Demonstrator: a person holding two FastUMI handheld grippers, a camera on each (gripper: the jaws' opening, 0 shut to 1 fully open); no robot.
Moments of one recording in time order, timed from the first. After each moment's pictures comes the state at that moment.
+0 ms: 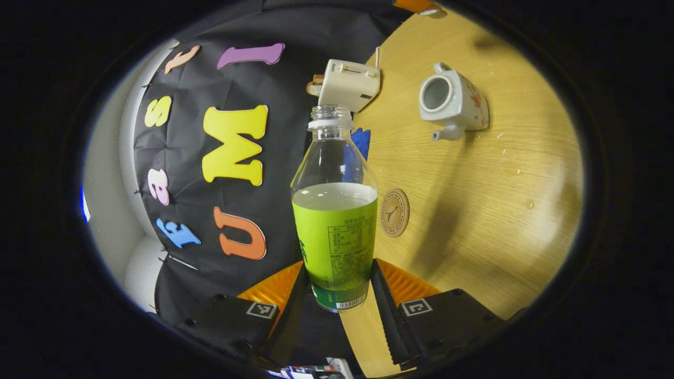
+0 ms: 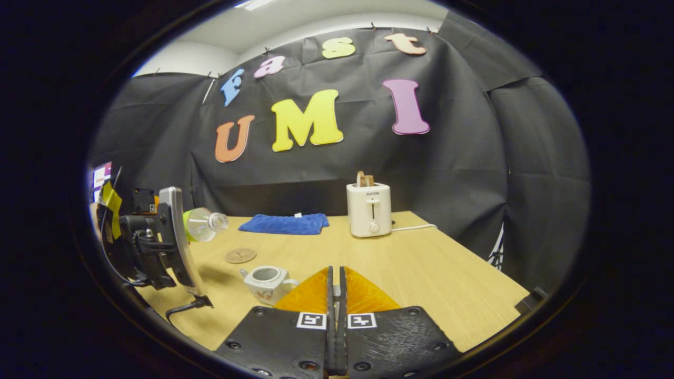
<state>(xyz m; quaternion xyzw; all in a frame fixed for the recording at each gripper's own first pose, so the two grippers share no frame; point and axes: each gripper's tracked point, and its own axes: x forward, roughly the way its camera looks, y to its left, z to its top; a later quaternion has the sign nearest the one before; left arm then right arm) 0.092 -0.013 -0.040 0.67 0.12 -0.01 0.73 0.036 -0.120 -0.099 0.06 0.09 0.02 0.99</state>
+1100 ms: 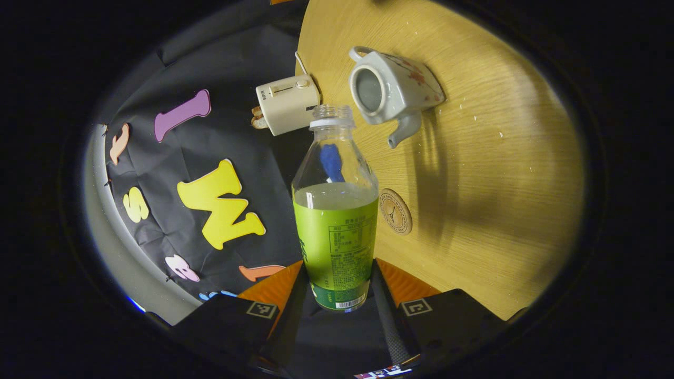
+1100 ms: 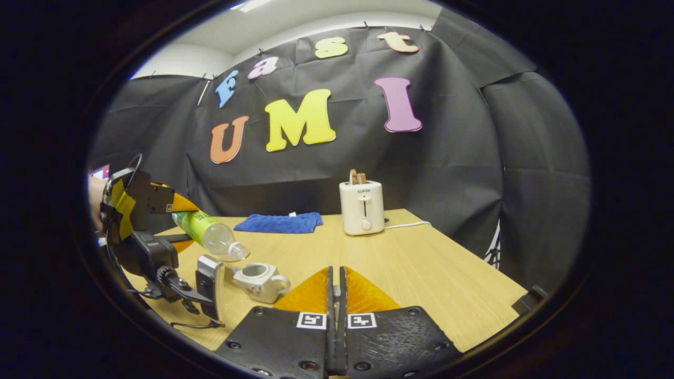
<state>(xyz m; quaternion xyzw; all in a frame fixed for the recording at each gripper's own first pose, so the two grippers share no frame) 0.107 -0.054 -0.031 0.82 0.10 -0.03 0.56 0.035 -0.135 -0.106 0.07 0.09 0.01 0.99</state>
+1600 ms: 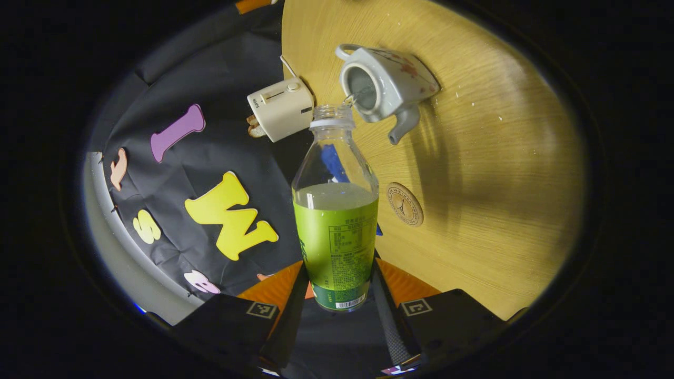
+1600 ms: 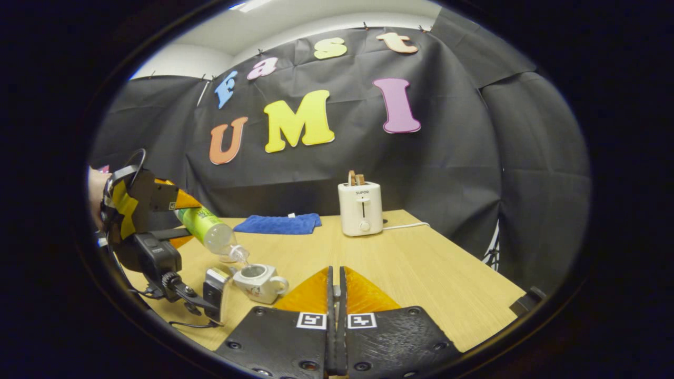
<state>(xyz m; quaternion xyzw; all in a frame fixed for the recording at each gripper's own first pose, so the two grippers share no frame) 0.109 -0.061 -0.023 0.85 0.09 -0.02 0.51 0.035 -0.137 -0.104 0.07 0.08 0.01 0.99</state>
